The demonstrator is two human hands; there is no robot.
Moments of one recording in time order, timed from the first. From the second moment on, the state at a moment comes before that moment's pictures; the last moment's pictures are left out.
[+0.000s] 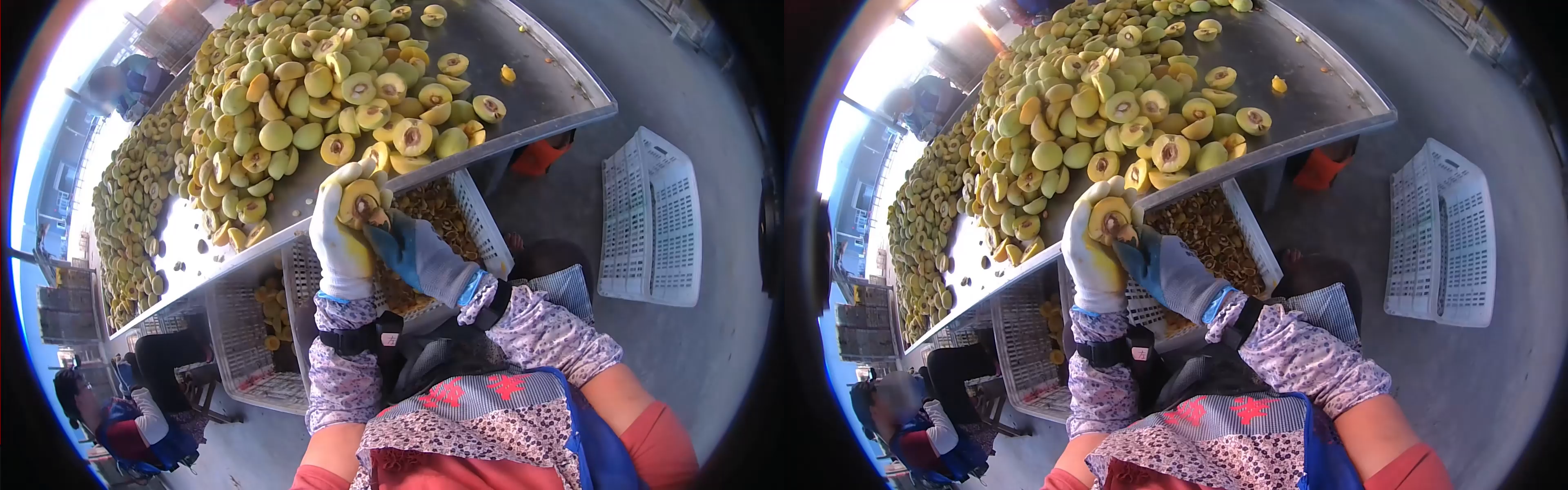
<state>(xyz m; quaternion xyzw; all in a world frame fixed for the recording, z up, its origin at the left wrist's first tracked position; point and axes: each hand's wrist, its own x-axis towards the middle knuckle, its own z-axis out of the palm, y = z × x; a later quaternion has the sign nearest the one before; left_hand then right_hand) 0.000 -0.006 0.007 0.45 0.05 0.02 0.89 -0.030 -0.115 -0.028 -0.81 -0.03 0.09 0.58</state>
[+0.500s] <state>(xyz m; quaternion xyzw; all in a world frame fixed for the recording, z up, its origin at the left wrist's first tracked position) -0.001 -0.007 -0.001 0.49 0.03 -0.01 0.87 -0.038 -0.107 -0.042 -0.70 -0.02 0.10 0.71</state>
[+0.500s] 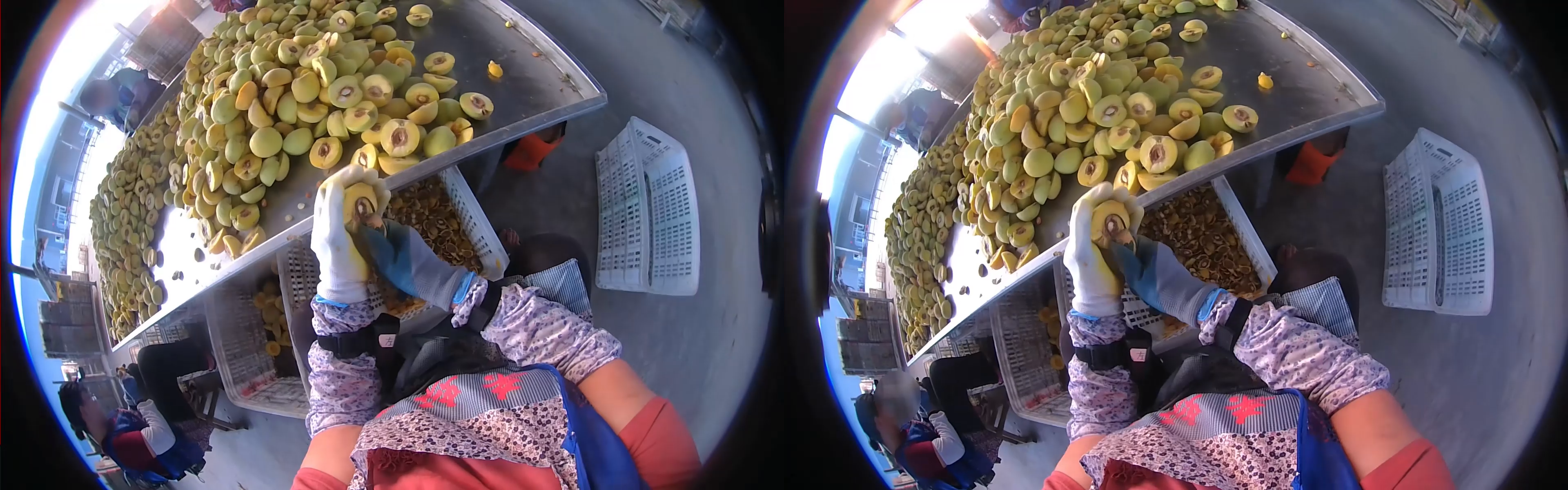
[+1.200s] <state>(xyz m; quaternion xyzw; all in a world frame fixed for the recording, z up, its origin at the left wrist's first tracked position) 0.002 -0.005 -0.005 0.63 0.04 0.02 0.77 -0.041 -0.119 -0.029 -0.86 -0.05 0.03 0.51</state>
